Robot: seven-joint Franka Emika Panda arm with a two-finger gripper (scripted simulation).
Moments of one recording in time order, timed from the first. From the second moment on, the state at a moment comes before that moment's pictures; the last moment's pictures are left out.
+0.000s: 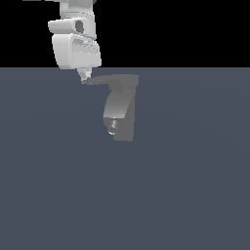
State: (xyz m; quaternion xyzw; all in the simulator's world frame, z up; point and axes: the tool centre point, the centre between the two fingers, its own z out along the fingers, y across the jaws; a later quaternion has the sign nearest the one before) arm 0.028 0.126 0.248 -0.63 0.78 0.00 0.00
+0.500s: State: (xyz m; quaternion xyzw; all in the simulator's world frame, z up) arm 0.003 0.111 0.248 -0.62 0.78 0.00 0.00
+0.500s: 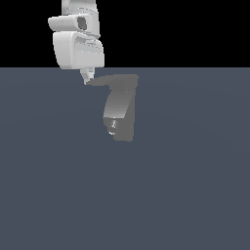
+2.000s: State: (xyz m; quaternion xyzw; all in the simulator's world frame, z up) arm -0.054 0.046 0.248 -0.63 0.78 0.00 0.00
